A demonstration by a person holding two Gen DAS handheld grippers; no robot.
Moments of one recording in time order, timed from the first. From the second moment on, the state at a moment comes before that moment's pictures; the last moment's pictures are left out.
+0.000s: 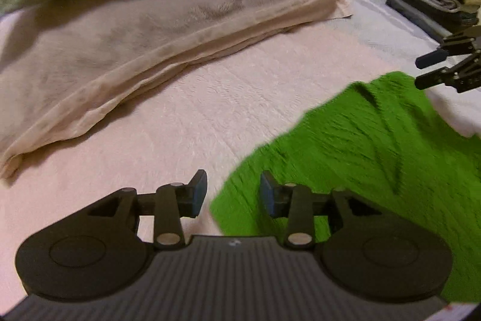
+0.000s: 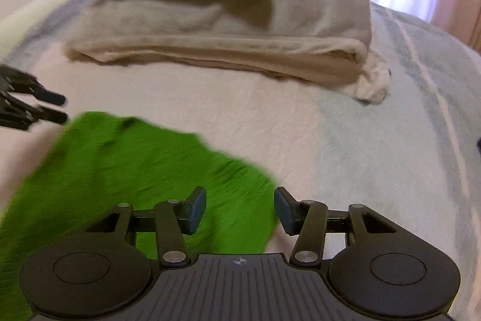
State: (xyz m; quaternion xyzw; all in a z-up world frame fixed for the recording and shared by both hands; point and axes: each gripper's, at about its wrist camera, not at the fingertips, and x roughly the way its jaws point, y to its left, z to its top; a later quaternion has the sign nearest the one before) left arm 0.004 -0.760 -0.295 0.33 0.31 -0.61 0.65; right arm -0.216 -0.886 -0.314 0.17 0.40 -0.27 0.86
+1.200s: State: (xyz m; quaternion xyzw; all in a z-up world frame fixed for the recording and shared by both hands) left arm -0.193 -0.412 -0.285 0.35 0.40 -0.62 0.59; right arm -0.388 -0.525 -0.306 0.25 0.47 -0.34 0.77
